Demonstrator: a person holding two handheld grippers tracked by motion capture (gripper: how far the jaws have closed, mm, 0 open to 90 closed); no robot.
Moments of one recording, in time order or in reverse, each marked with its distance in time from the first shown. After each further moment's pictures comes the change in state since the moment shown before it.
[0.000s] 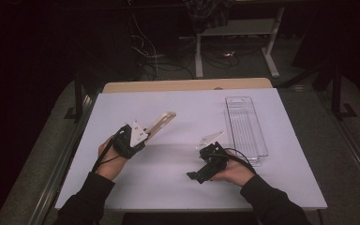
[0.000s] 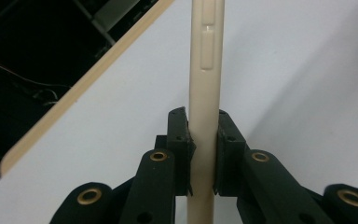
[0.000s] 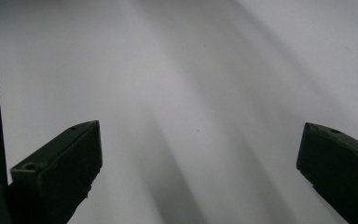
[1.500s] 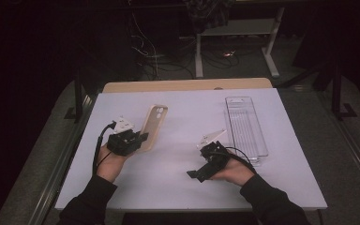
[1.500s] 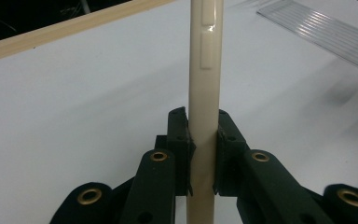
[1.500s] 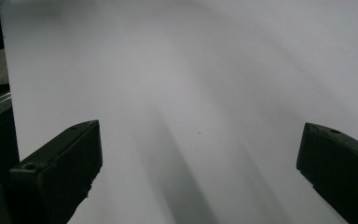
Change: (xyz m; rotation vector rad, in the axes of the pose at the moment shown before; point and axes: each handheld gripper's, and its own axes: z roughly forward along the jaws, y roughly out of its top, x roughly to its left) left arm 0.013 -0.007 -0.007 -0.023 -0.117 -0.419; right arm -0.002 0.003 -0.006 -0.011 0.013 0.020
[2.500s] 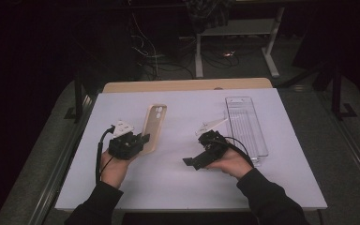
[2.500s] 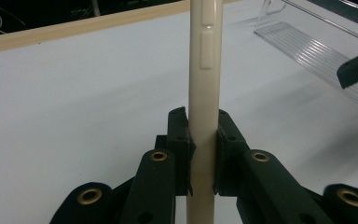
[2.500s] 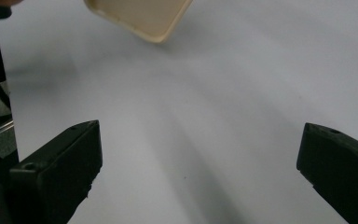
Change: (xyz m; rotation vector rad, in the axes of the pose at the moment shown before) left arm -0.019 -0.001 -0.010 -0.045 0.023 -0.096; right arm -0.006 0.031 -0.015 -0.076 -0.039 0.056
